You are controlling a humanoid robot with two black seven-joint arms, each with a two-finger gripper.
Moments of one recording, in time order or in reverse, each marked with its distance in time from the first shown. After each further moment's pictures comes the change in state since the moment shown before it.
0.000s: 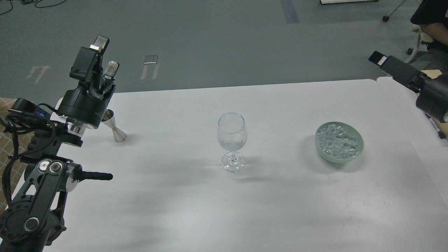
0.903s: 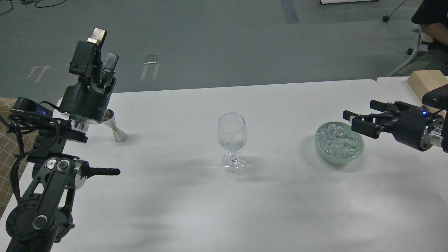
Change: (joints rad) left arm -0.010 -0.052 0.001 -0.030 0.021 0.104 -0.028; right arm -0.027 -0.095 -0.231 -0.141 -0.481 -0.112 0.271
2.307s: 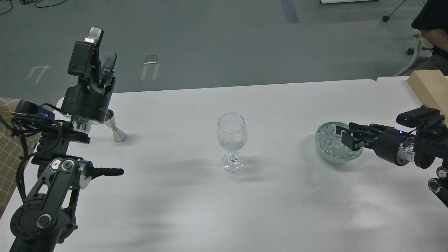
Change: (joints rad) left arm -0.007 0.002 0.030 0.037 -0.018 0.017 -0.031; right arm 0.108 0.104 -0.197 -0.237 0.000 -0.072 -0.004
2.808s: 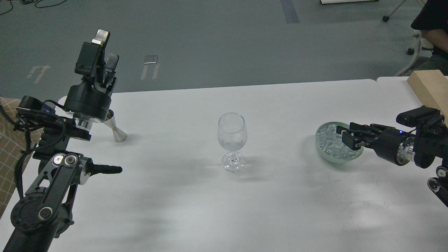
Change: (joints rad) left arm -0.050 0.020 0.039 0.055 0.004 0.011 -0.007; right arm 0.002 0.007 -0.003 -0.009 0.000 -0.001 0.001
